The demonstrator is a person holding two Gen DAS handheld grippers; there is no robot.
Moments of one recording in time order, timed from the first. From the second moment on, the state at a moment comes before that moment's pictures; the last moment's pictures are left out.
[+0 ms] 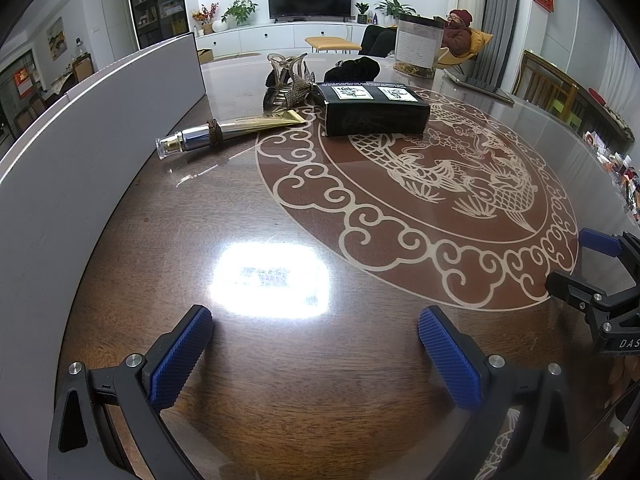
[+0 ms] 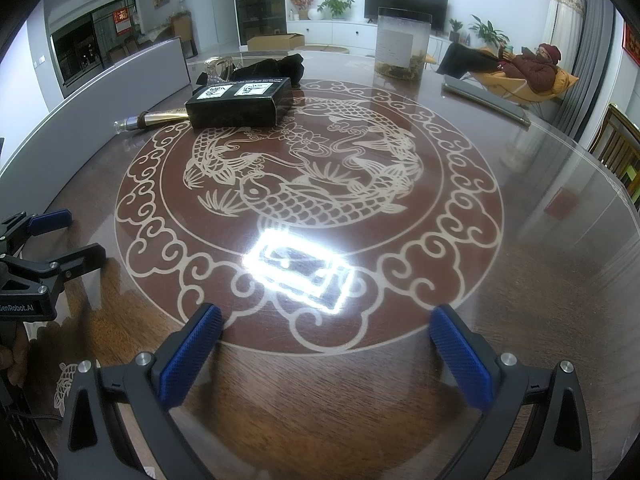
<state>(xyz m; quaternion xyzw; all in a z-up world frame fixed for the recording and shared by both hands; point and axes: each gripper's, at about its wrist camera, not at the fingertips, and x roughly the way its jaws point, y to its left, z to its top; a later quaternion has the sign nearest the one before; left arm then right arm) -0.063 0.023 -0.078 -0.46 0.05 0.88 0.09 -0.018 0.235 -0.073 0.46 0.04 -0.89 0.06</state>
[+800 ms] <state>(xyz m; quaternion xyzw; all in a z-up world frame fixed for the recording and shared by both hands) -0.146 -0.002 -0.034 -0.46 0.15 0.87 0.14 -0.018 0.235 -0.073 0.46 0.04 -0.89 0.06</state>
